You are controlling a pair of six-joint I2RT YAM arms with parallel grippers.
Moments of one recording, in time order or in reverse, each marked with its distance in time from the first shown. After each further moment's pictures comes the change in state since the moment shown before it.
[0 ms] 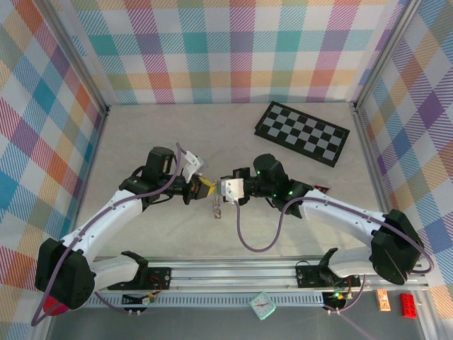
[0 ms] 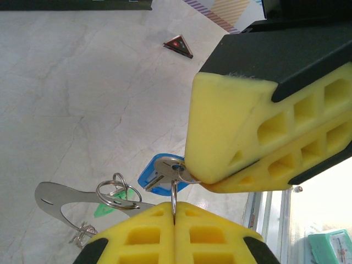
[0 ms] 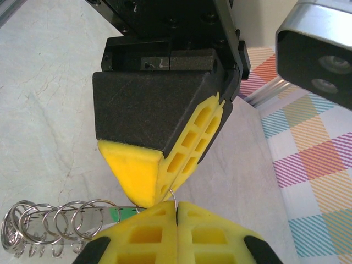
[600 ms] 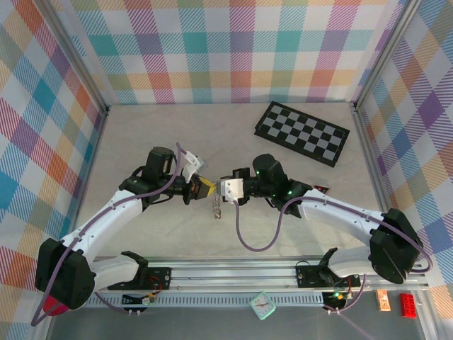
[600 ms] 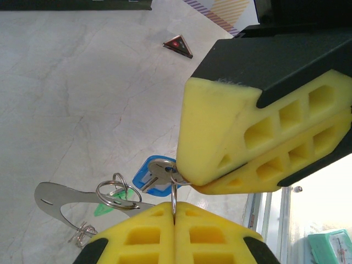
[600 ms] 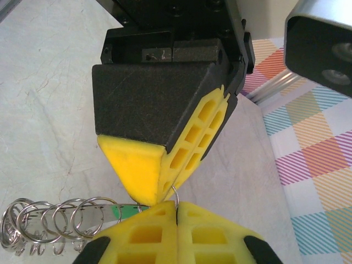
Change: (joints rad) left arm 0.000 0.000 0.000 0.000 0.000 0.000; right arm 0.000 0.010 0.000 0.000 0.005 0.000
